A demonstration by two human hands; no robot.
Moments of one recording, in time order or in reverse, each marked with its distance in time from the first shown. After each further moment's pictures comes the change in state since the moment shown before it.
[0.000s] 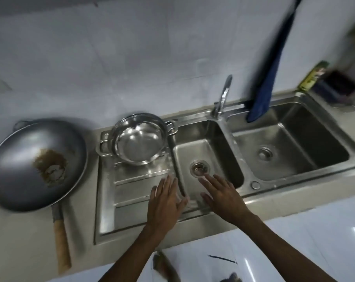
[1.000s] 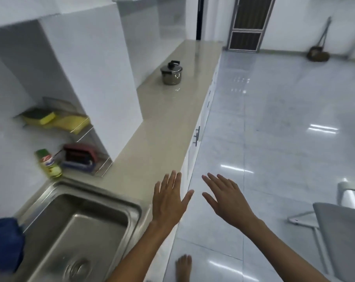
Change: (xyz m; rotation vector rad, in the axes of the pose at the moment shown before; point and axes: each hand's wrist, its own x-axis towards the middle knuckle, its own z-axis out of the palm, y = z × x) left_hand 0.188 0.787 0.135 -0.045 -0.127 1.004; right_hand -0.372 0.531 -0.264 -0.157 0.284 1.112
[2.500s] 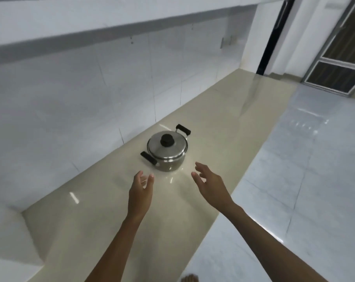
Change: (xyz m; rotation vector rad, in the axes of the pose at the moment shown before) left_hand 0.918 -0.035 0.080 -0.828 0.402 -0.838; right_hand 0.960 0.378 -0.019 0.639 -0.140 -0.154
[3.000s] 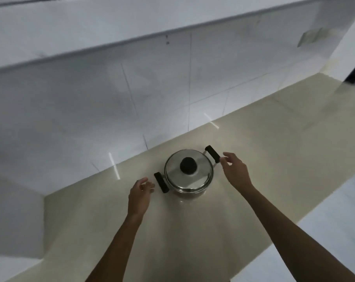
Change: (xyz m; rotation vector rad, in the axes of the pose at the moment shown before) left_hand 0.122 -0.001 0.029 -0.236 0.301 -0.270; right_hand 0.273 0.065 -0.004 0.080 -0.077 0.061
